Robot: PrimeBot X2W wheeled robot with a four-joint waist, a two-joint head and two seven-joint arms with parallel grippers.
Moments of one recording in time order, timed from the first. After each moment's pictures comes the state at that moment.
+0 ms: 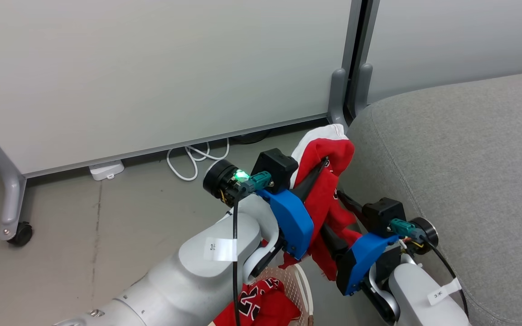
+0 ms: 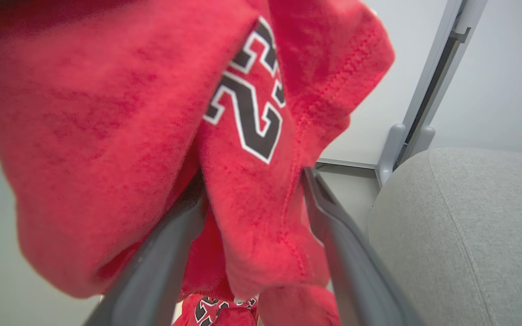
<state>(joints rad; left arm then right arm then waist) -0.87 0.05 -1.23 0.73 -0.92 0.00 -0.23 -0.42 -0.05 0.36 0.62 0.19 0.13 -0.14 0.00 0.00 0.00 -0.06</state>
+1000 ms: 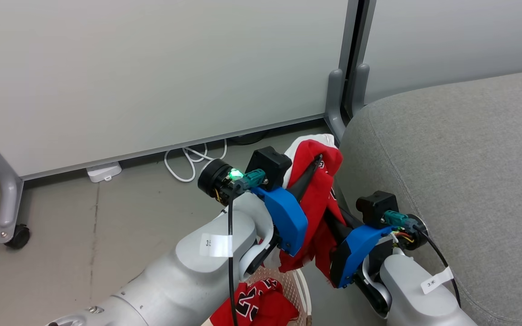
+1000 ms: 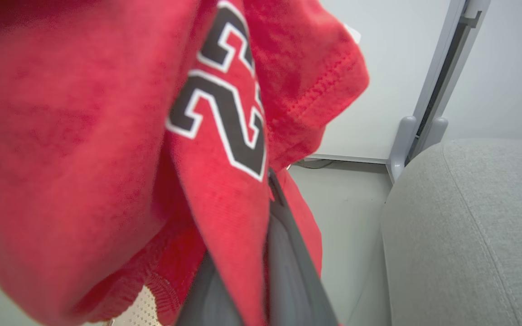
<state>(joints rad) -0.88 0.05 -1.27 0.77 -0.97 -0.01 -0.26 -0.56 -0.05 0.49 0.85 0.36 0.13 -0.24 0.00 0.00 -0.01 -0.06</state>
